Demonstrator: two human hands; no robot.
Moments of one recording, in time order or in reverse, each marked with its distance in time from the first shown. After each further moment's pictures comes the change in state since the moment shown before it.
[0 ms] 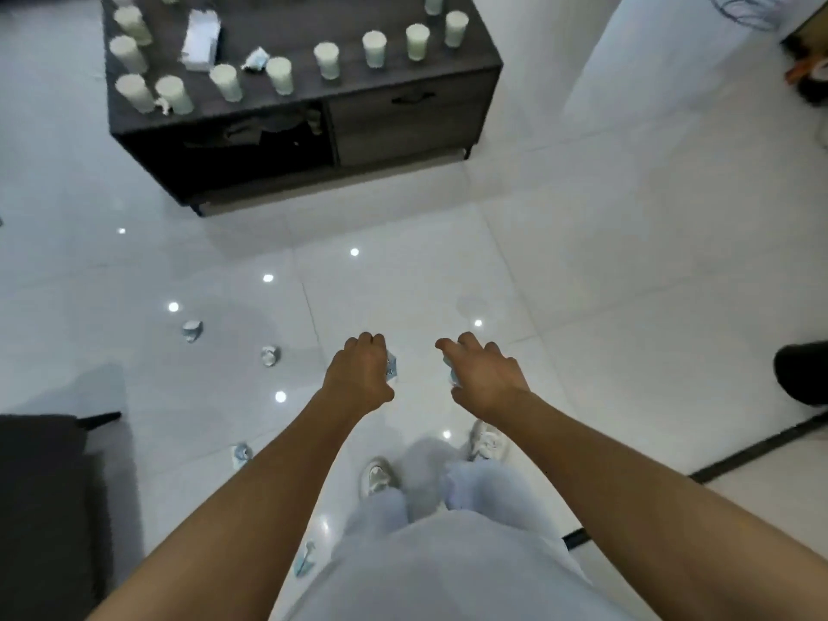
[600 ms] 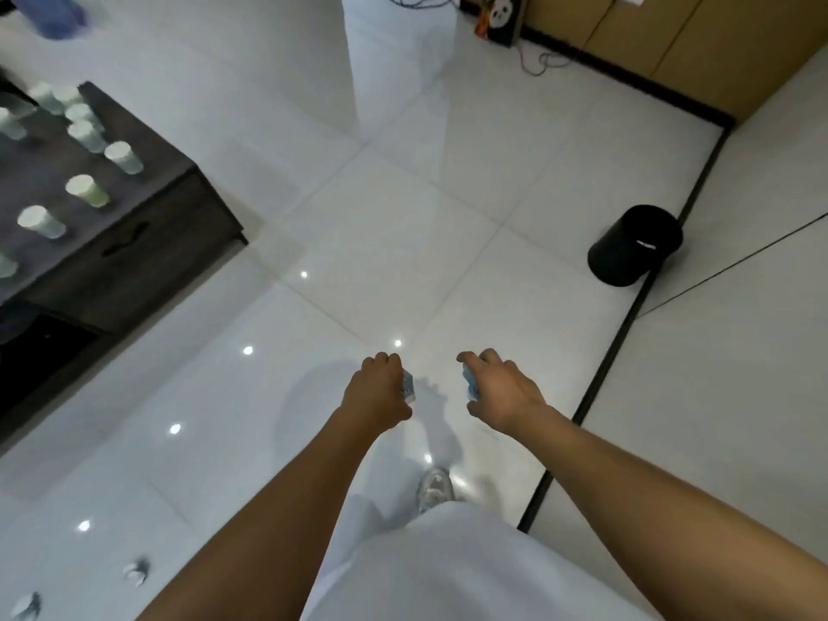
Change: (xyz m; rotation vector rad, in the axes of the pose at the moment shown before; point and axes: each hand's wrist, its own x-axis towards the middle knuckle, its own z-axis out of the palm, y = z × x) left_hand 0.127 0.444 0.029 0.204 -0.109 0.482; right_hand -0.119 0.410 -0.030 0.464 0.125 0.530
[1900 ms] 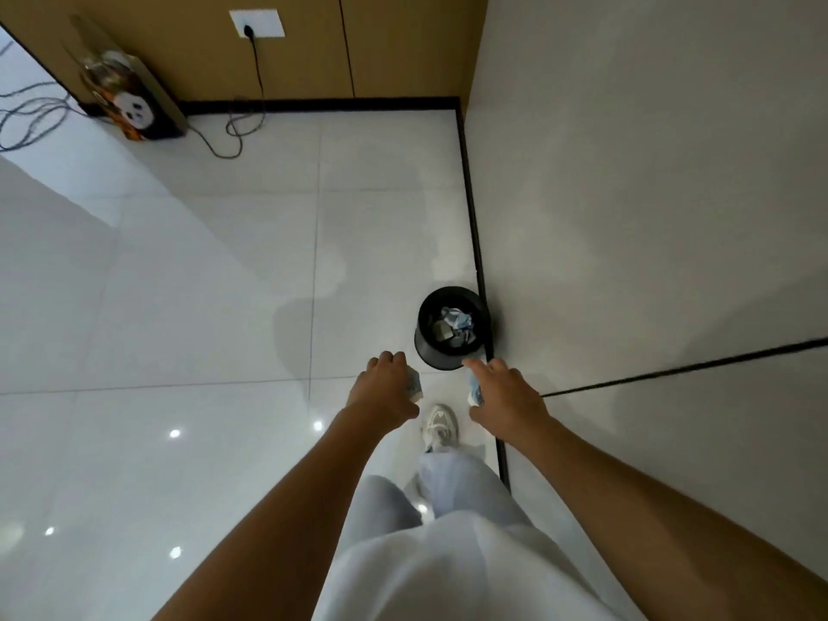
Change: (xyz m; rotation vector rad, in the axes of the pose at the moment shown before) left_hand 0.634 0.583 -0.092 0.309 -0.311 0.498; right_hand 0.330 0.571 -0.340 0.430 0.206 0.592
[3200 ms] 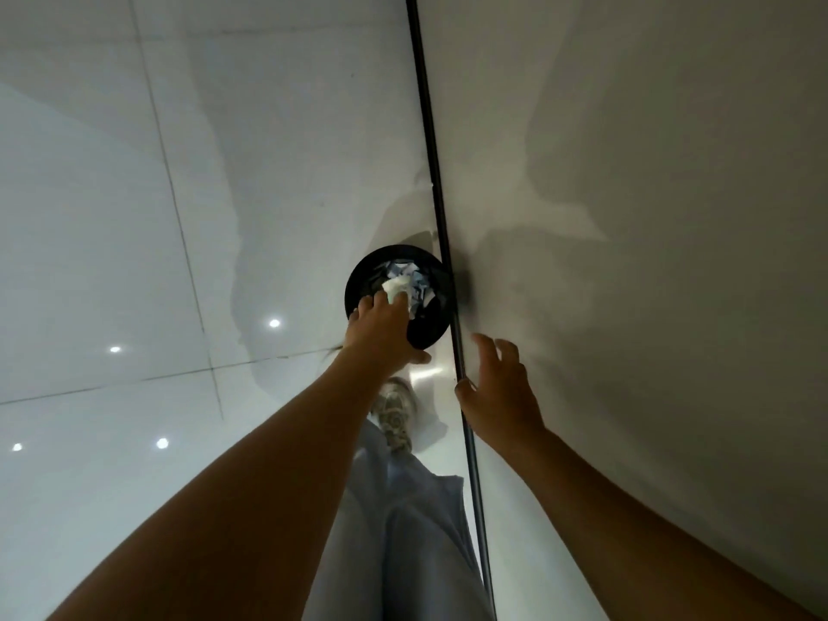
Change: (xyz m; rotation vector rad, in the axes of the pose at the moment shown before) left_hand 0.372 0.043 0.085 0.073 -0.332 0.041; right_hand 0.252 0.112 0.025 0.277 -0.125 0.398
